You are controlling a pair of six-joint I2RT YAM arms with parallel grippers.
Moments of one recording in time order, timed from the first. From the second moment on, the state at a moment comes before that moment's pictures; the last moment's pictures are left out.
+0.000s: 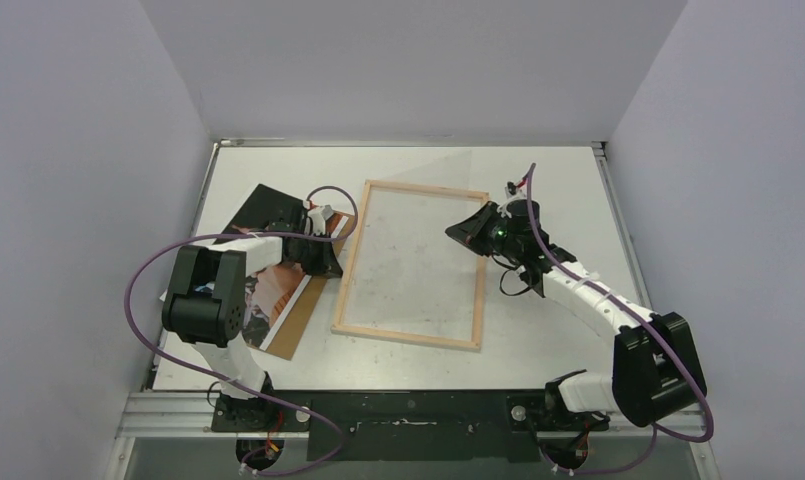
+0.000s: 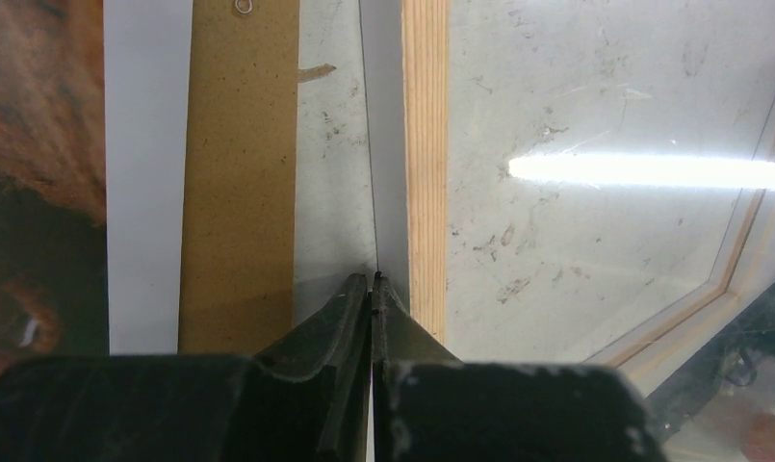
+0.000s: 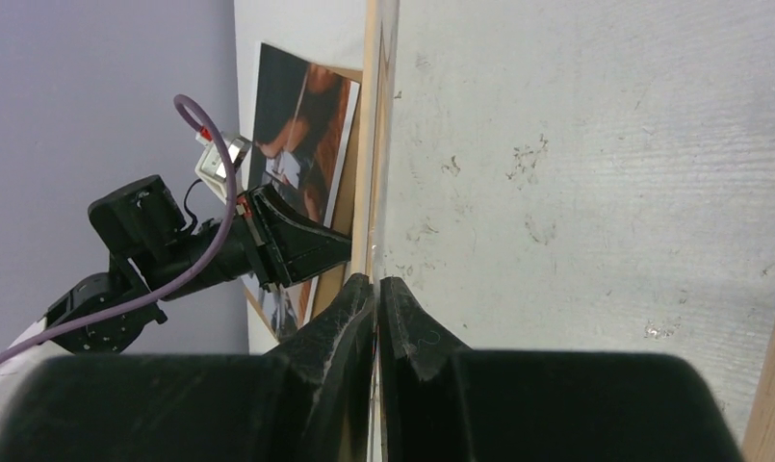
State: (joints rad) left arm -0.16 1.75 0.92 -0.25 0.51 -0.23; right arm 0.37 1.32 0.78 0.09 -0.29 0.95
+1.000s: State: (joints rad) left arm -0.18 1.75 0.92 -0.23 0.50 -0.23; right arm 0.37 1.24 0.65 0.20 -0.27 1.31
